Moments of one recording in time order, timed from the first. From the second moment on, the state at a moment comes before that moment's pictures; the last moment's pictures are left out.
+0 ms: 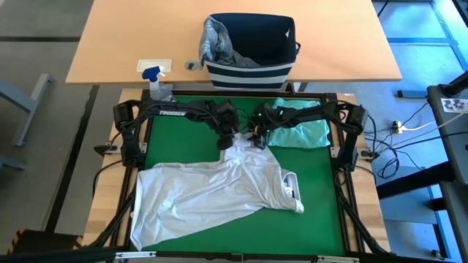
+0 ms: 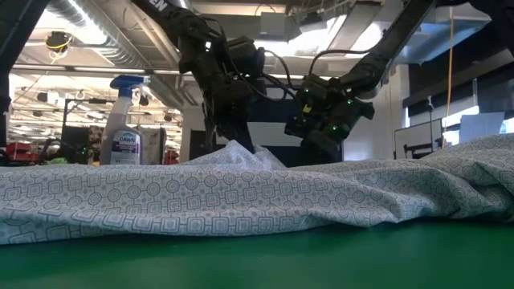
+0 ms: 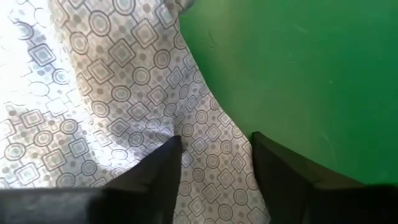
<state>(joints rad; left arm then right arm) 0.36 1.85 1.26 -0.47 0.19 0.09 -0.42 1.91 0.96 -0.07 -0.33 -0.24</state>
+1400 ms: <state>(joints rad) 0.27 2.02 1.21 -0.48 0.24 -0.02 -0.41 1.89 0.95 -0.10 -0.32 -0.26</state>
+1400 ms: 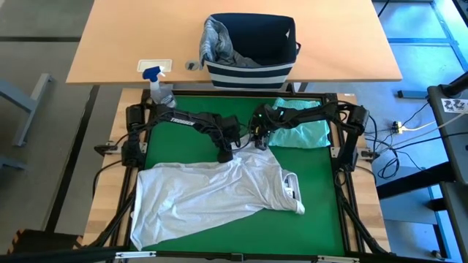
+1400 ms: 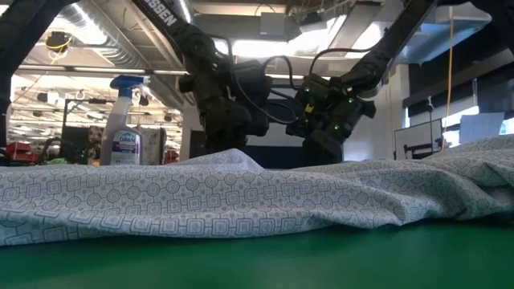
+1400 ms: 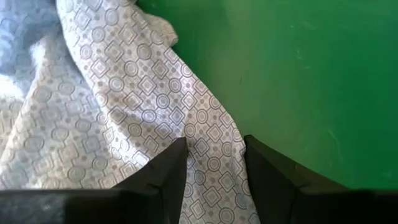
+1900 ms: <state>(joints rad) 0.37 2.00 1.22 -0.48 0.07 0.11 -0.42 1.89 0.98 -0.15 -0.19 -0.35</state>
